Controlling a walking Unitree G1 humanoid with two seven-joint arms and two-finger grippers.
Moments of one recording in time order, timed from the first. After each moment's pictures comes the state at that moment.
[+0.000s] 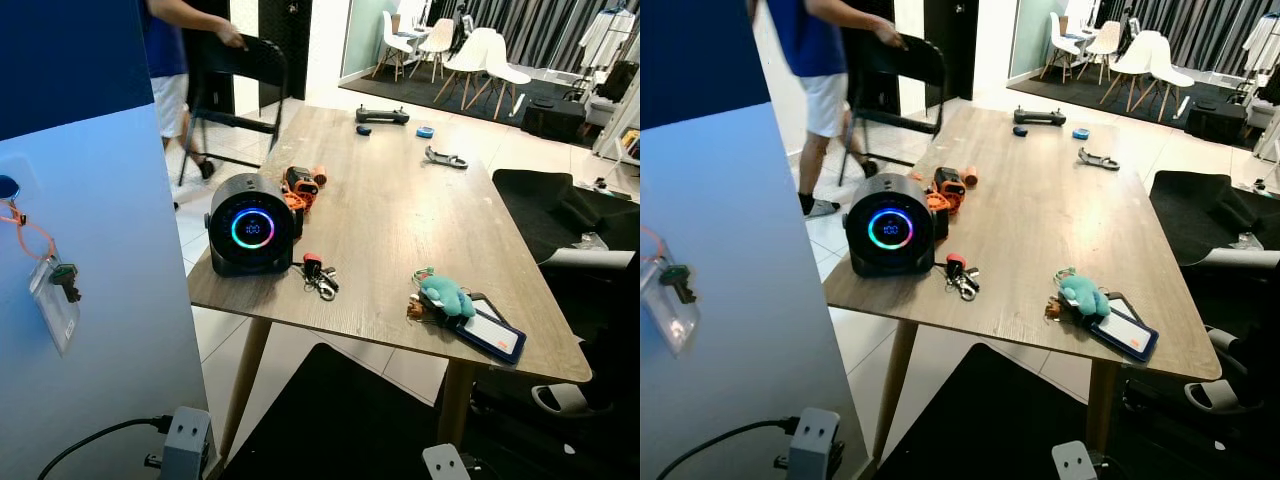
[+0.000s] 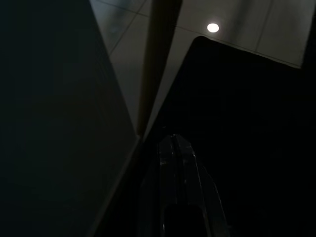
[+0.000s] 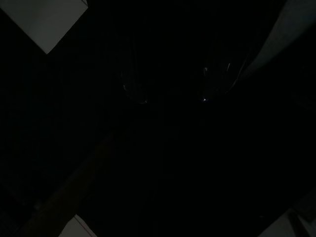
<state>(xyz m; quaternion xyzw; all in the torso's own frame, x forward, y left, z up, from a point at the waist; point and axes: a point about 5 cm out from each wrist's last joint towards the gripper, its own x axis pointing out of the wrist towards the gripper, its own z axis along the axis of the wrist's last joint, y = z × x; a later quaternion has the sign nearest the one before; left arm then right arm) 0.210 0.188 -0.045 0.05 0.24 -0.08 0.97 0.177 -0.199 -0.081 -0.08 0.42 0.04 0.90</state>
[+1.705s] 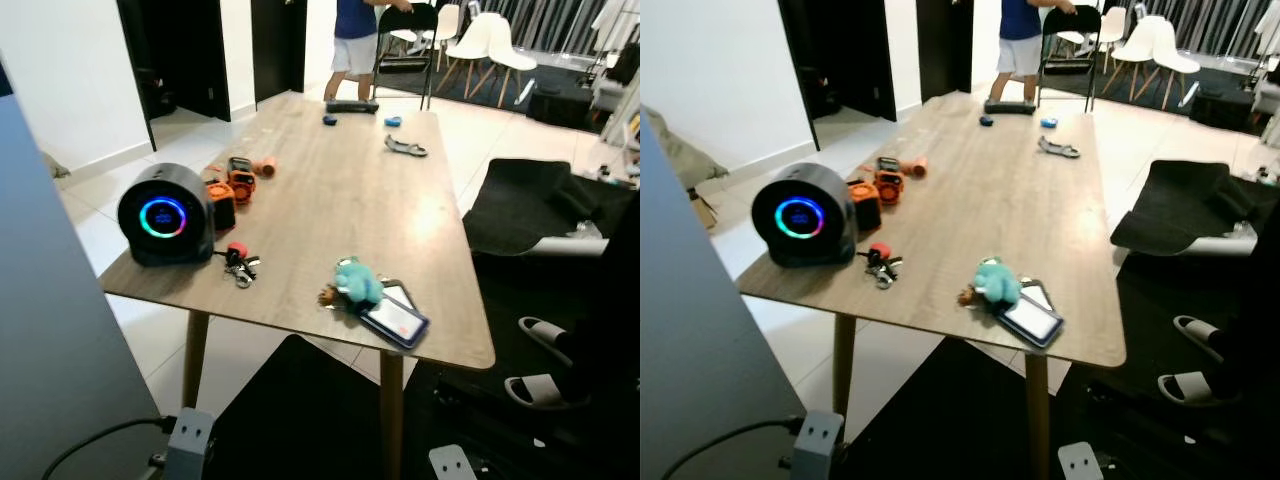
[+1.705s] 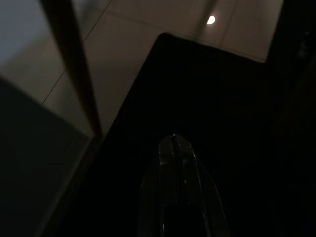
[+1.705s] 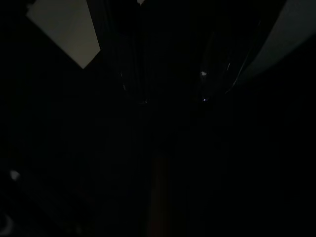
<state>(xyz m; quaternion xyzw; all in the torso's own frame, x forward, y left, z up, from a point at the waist) 0.211 0.188 -0.045 0.05 0.24 -0.09 0.96 0.177 -0.210 -0.079 -0.08 0.41 0.01 0.91</state>
